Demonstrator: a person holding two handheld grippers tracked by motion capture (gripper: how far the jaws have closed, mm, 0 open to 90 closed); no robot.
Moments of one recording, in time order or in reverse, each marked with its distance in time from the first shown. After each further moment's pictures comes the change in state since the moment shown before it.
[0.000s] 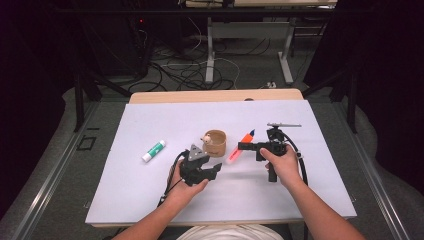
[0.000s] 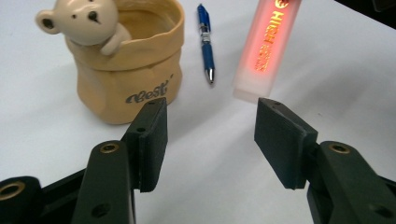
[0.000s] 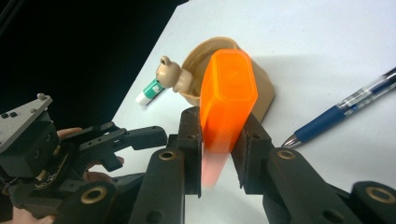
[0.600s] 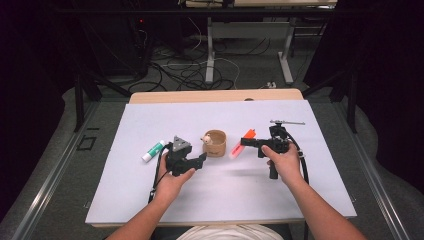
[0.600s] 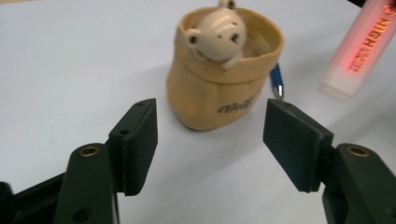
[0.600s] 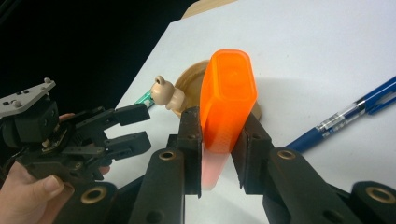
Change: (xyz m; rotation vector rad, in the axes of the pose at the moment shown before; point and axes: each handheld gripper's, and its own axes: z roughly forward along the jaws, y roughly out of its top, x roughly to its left) left arm 0.046 0.003 -0.013 -0.040 0.123 -0.077; right arm 0.003 0.007 -0.007 -0.051 -0.037 -0.052
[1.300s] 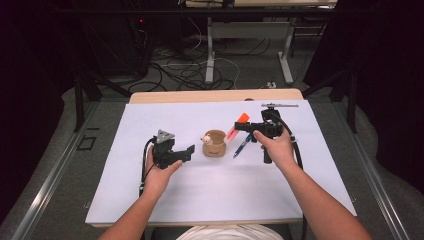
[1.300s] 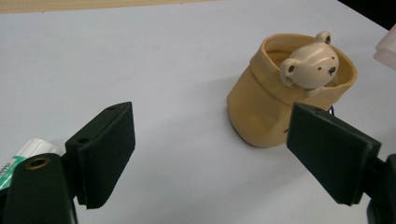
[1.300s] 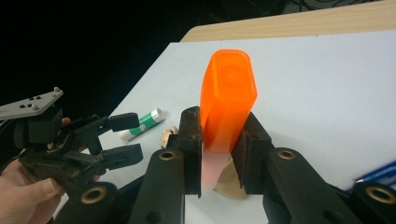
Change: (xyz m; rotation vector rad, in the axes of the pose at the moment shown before) left arm 0.041 0.004 -0.006 -0.036 0.053 -0.096; right arm 0.034 0.043 0.014 -0.054 -0.062 -0.144
